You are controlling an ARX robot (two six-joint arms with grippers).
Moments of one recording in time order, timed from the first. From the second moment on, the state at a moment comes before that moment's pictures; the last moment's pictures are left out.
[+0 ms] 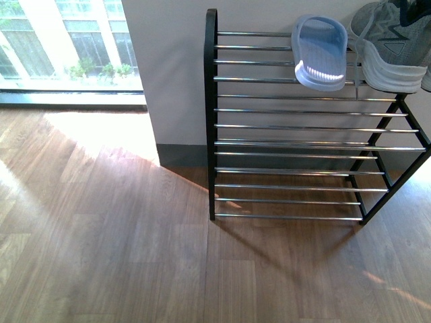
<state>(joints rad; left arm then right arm) -0.38 1.02 0.36 0.10 -1.15 0.01 0.05 1.19 0.19 0.99 0.03 0.00</state>
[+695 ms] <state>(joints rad) -0.38 1.02 0.36 0.10 -1.15 0.01 0.00 0.69 0.02 0.67 0.00 0.00</state>
